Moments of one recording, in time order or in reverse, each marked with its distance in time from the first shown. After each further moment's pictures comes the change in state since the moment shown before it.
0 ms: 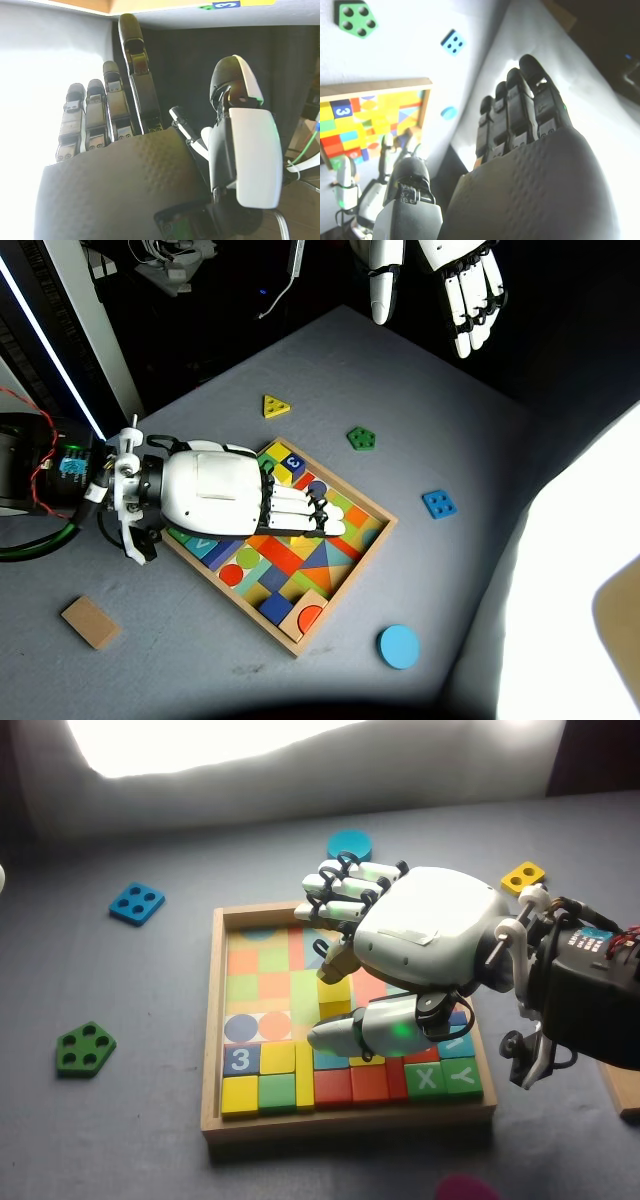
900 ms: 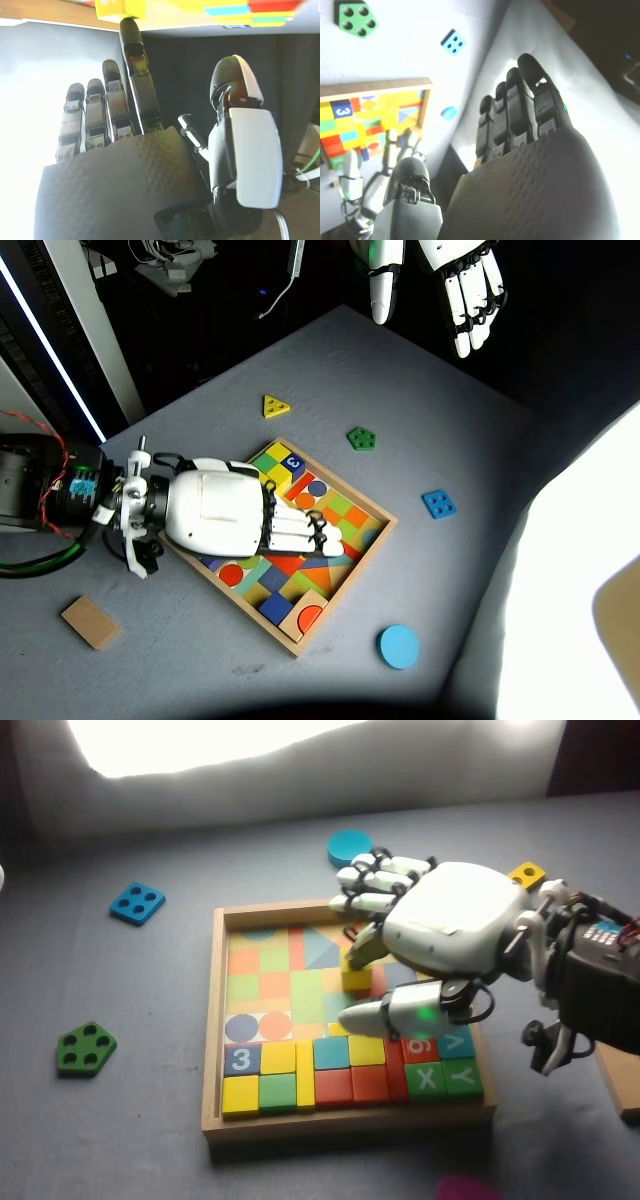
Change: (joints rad) left arm 0.000 0.000 0.000 0.001 0.000 0.000; right arm -0.043 -0.008 0.088 0.011 0.022 0.011
